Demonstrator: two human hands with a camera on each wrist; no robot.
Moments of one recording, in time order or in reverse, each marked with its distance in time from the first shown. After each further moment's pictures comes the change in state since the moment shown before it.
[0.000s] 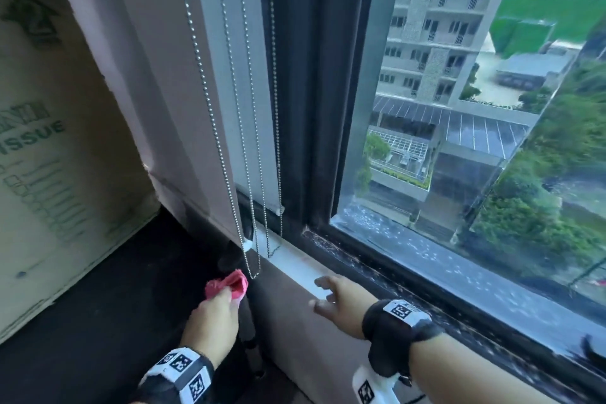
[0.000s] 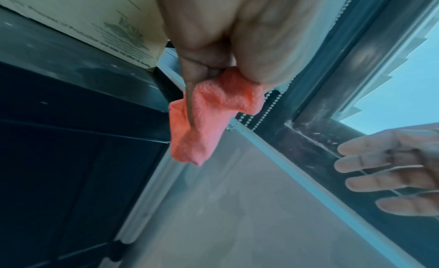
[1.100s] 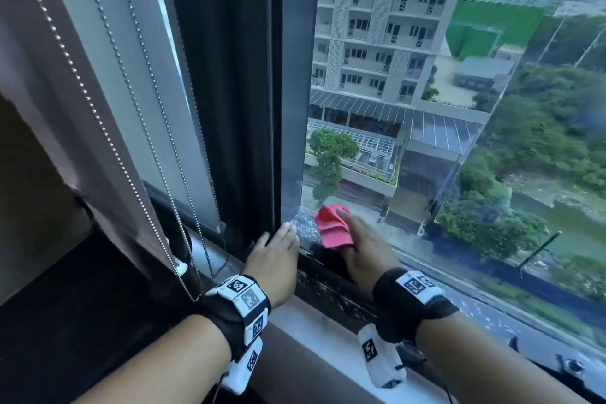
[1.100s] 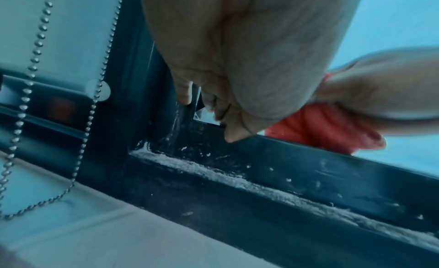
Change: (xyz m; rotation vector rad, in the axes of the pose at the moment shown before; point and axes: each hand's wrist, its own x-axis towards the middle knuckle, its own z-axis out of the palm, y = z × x) left_hand 0.063 0.199 0.022 0.426 -0.119 0.626; right_hand -0.013 0.056 -0.123 -0.032 0.554 -0.091
